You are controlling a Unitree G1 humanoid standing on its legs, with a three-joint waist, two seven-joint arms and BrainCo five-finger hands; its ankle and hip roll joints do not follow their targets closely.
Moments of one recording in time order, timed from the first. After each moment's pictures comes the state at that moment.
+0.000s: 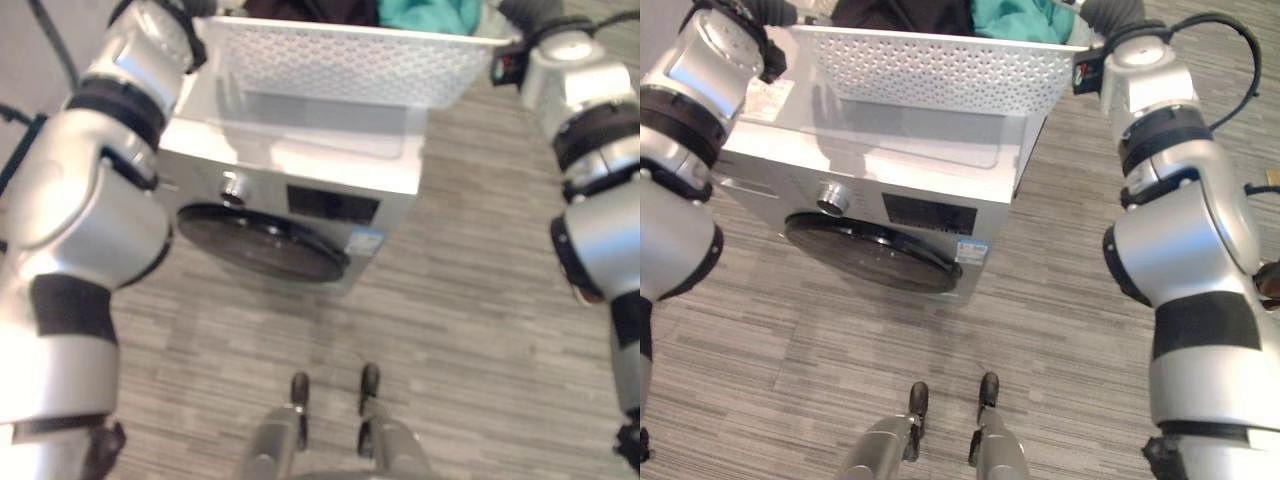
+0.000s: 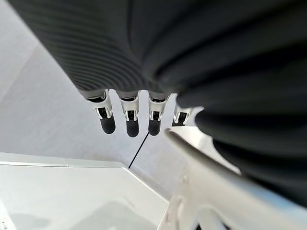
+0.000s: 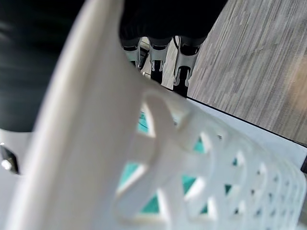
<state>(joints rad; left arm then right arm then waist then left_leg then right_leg) -1.76 0.55 -0.98 1.33 -0.28 0.12 0.16 -1.69 -0.58 0.67 1.35 0.75 0.14 -0.10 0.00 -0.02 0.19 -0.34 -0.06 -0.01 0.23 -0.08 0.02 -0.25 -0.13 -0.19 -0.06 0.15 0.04</state>
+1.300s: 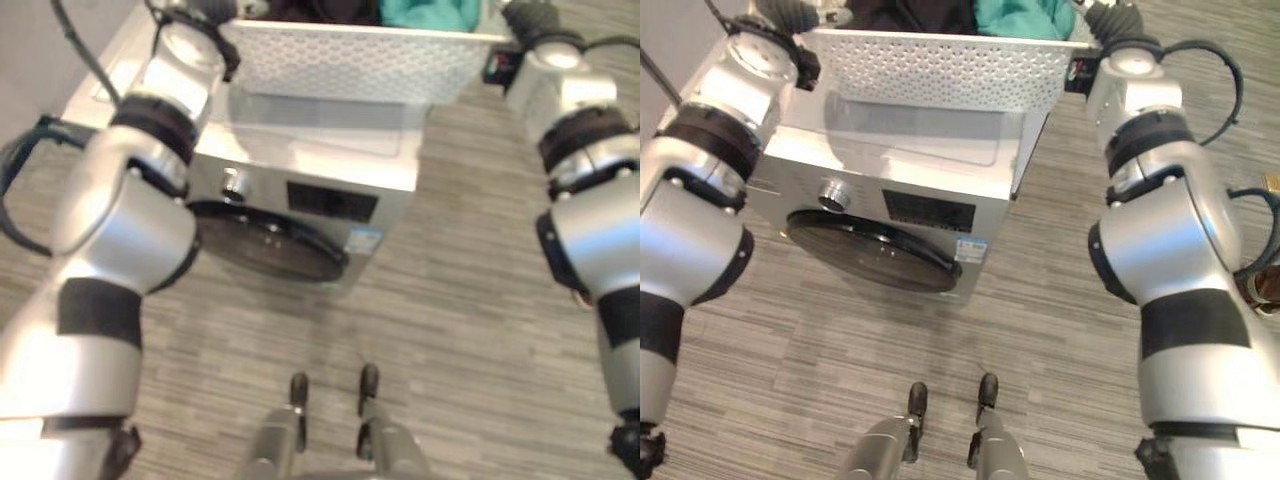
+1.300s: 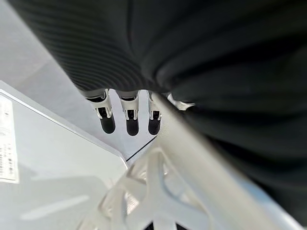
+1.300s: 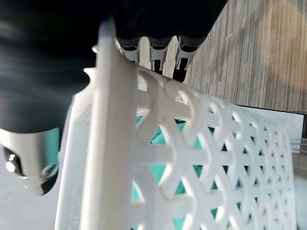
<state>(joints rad) -1.71 0.46 -0.81 1.33 -0.44 0.12 0.28 -1.69 -0.53 0.62 1.43 0.88 0.10 -0.17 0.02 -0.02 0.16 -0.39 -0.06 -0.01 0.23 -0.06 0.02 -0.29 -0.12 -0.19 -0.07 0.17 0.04</state>
